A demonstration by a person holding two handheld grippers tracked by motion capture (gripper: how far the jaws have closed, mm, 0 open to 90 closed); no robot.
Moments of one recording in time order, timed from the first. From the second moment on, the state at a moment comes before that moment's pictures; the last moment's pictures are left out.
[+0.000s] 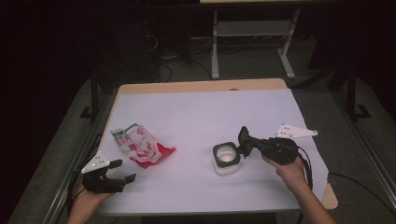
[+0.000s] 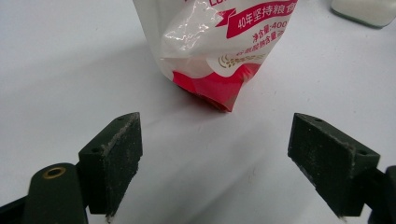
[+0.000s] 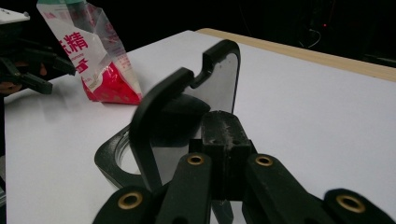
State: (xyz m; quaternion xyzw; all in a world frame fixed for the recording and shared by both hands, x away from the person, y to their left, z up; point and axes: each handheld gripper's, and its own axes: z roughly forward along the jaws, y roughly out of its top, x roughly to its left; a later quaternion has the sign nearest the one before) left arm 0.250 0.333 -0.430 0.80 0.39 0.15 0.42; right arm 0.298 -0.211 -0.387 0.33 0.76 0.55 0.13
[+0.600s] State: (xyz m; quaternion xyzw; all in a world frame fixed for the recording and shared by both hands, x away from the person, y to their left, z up) left arm 0.249 0.336 -0.428 0.80 0.38 0.15 0.43; right arm 0.293 -0.179 -0.397 0.30 0.79 0.53 0.11
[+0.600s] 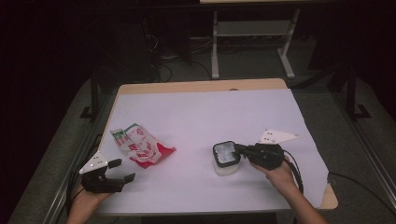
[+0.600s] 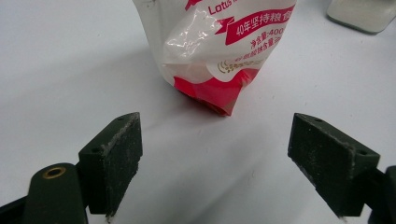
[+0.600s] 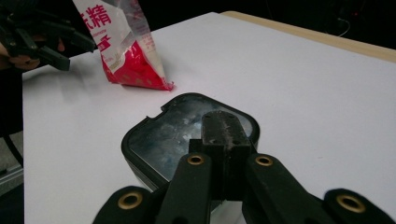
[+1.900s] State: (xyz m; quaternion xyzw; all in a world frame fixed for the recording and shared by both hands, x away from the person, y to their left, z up) left arm 0.243 0.345 -0.426 0.79 0.39 0.16 0.44; right arm 0.283 -0.264 -0.432 0.40 0.77 0.47 0.17
